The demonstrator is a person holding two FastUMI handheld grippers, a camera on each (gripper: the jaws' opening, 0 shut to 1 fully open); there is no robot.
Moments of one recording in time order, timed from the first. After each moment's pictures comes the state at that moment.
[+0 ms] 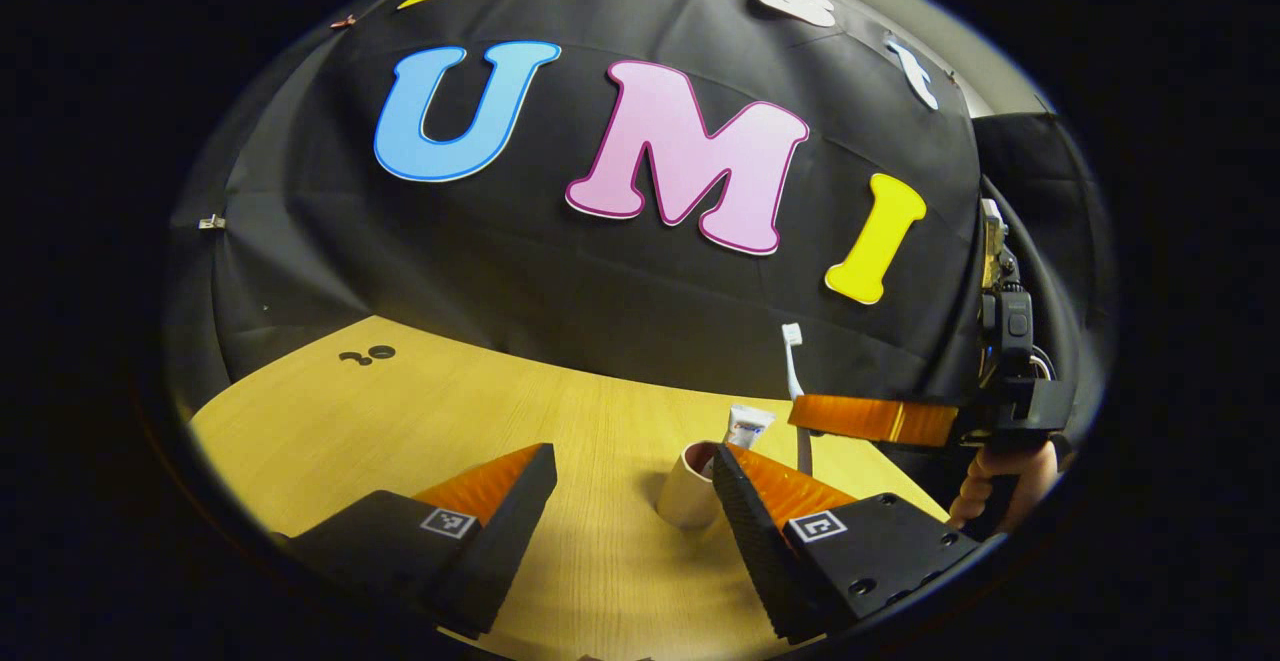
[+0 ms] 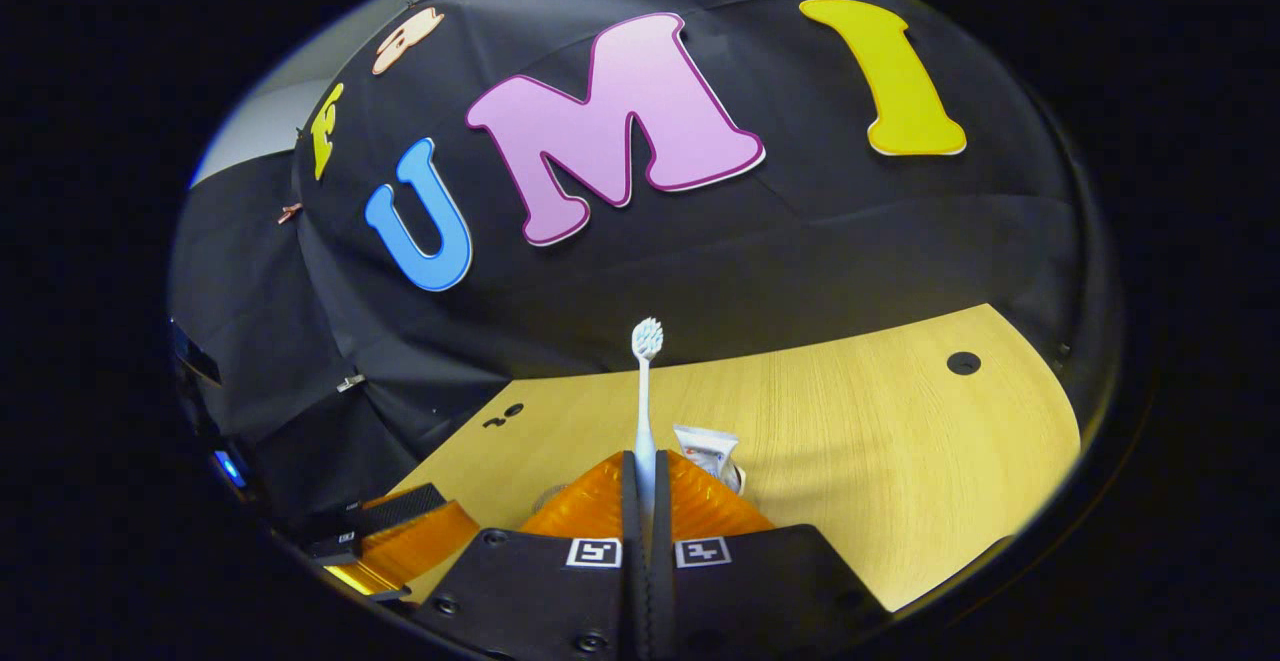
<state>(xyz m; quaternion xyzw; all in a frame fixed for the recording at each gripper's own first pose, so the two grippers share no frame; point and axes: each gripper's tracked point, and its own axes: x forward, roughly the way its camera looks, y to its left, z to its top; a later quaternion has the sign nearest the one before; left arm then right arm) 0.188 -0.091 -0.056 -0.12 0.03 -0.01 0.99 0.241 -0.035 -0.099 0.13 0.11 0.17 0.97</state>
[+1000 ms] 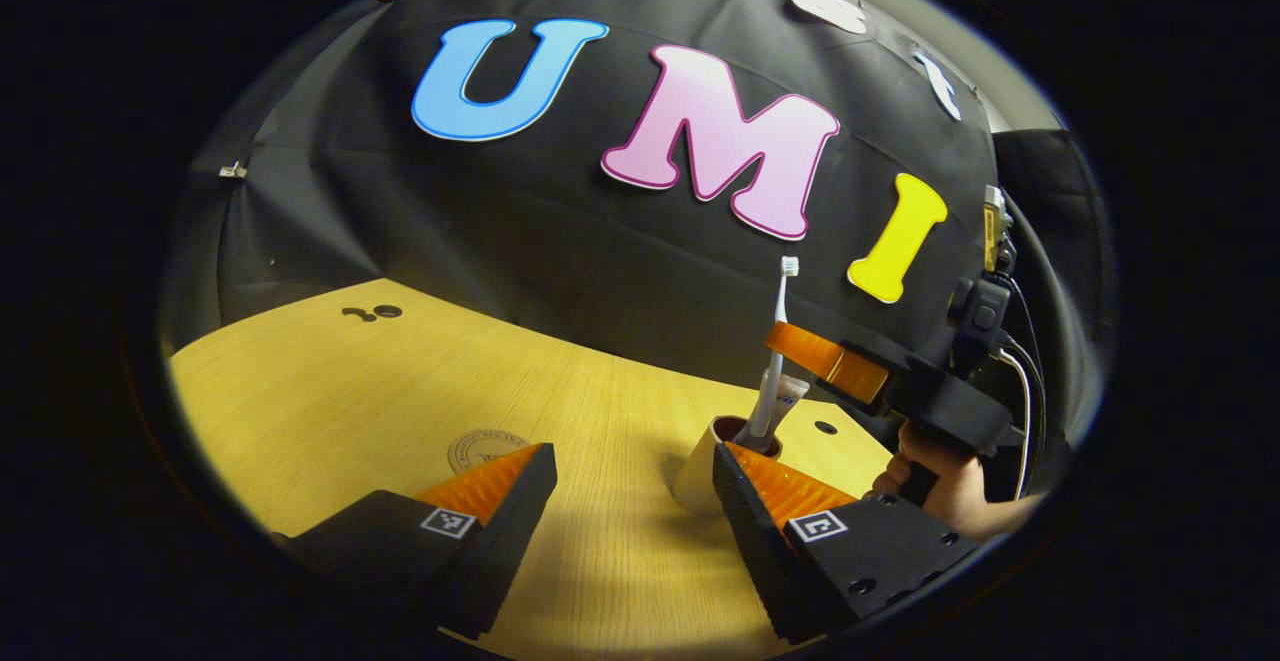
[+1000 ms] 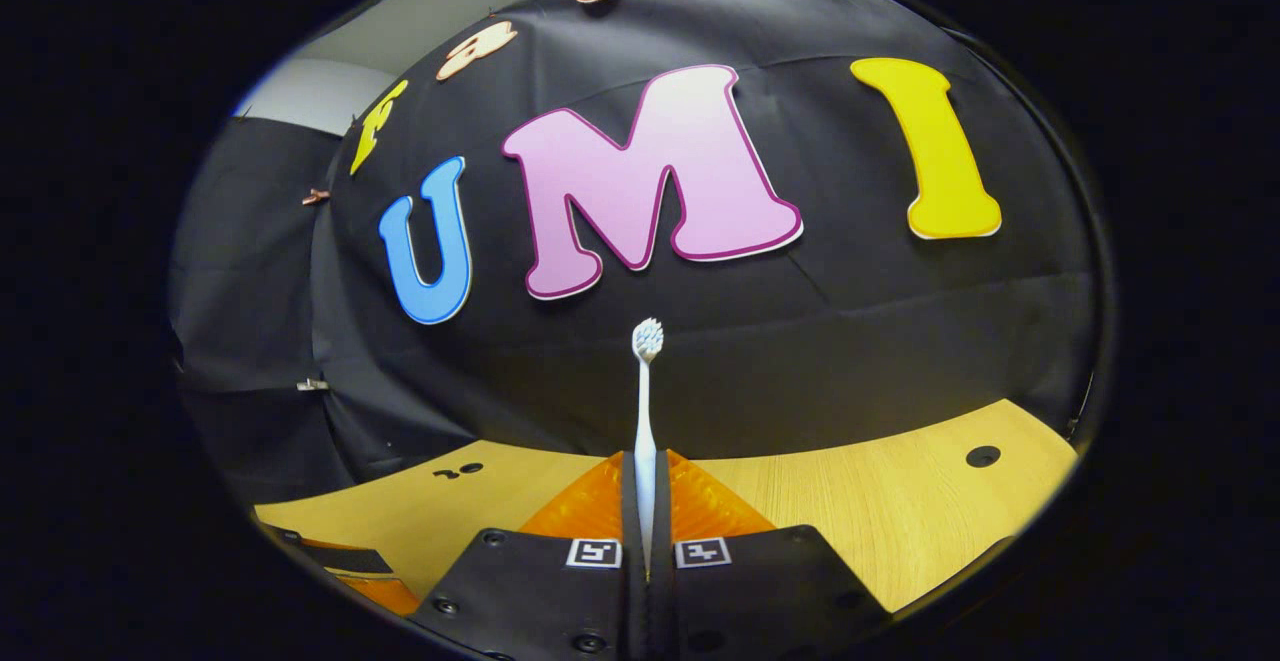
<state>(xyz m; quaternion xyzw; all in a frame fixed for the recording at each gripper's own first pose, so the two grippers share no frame) 0.204 -0.078 -0.116 -0.17 0.03 0.00 0.99 0.302 -0.017 -0.100 0.05 -0.06 0.17 0.98</state>
